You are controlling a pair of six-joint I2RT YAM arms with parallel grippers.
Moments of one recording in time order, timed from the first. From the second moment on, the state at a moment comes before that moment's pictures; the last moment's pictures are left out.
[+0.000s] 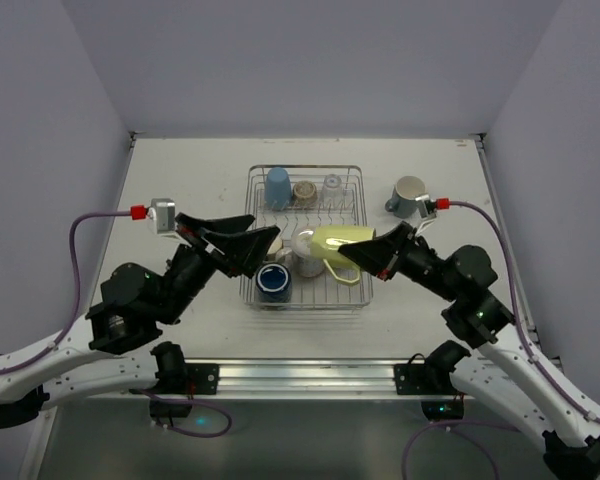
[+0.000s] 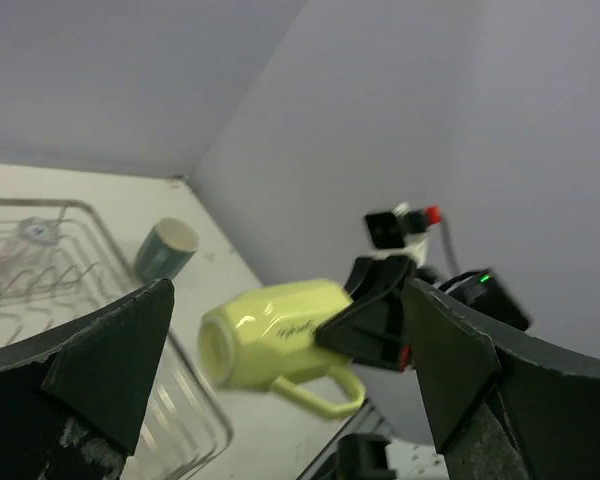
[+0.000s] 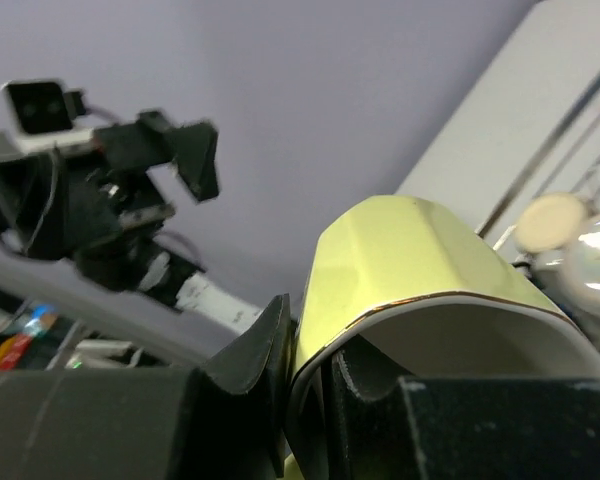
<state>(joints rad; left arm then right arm) -1.18 0.65 0.84 0.17 -0.49 -0.57 0.63 0.62 0.60 0.25 -0.43 1.00</state>
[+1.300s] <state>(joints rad) -1.18 0.40 0.73 -0.56 -0.60 -0.39 -0.17 1.92 1.60 -0.59 0.07 0.46</state>
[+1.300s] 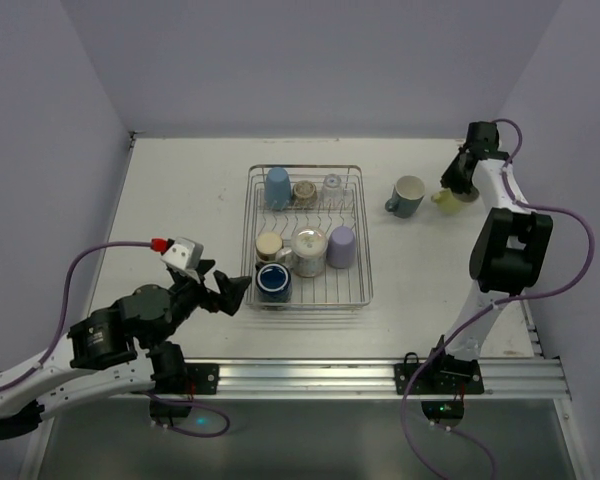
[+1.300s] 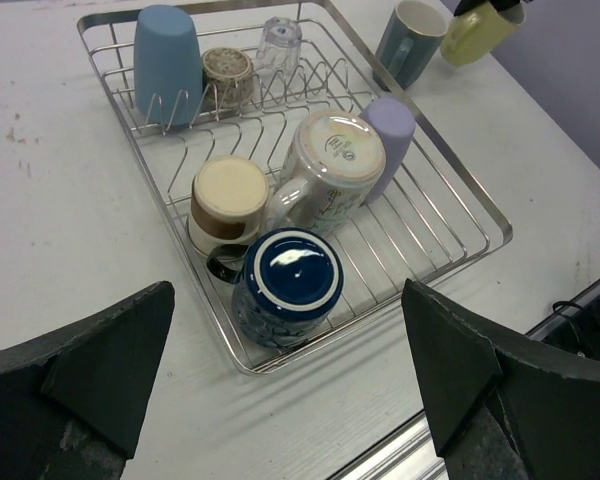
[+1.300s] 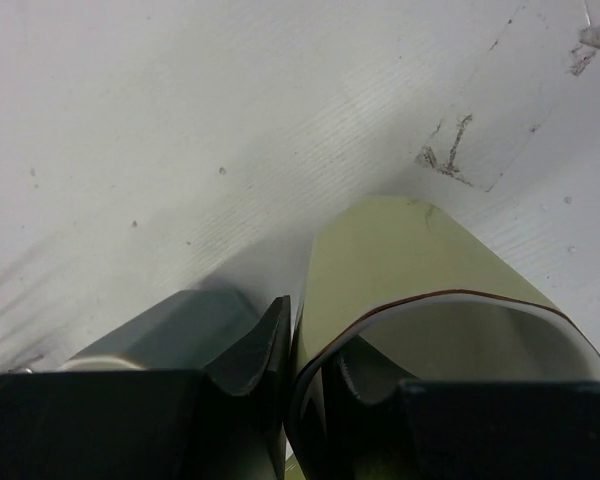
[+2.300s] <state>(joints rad) -1.15 0.83 0.77 -0.57 -0.50 -0.40 -0.17 1.53 1.39 -0.46 -0.03 0.50</state>
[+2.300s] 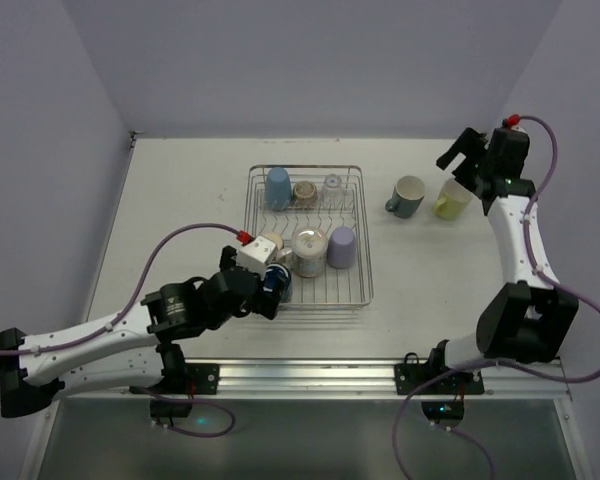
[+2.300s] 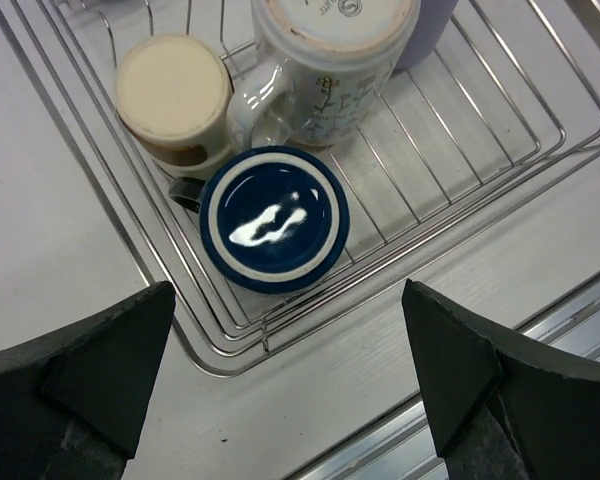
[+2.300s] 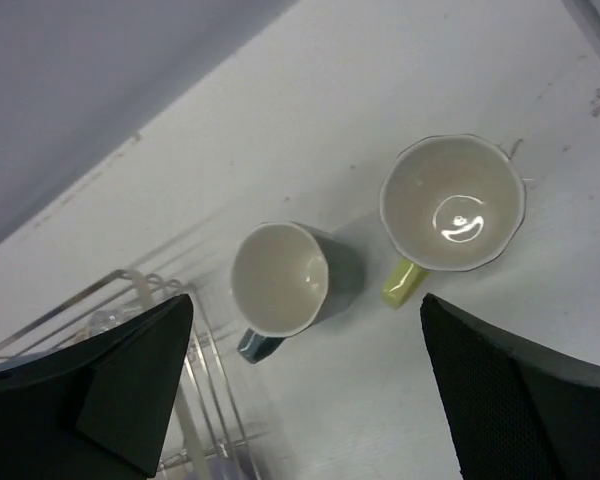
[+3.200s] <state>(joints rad) -1.02 1.20 0.82 -0.45 -0.52 -0.46 0.07 0.75 0.75 -0.21 -0.37 0.58</state>
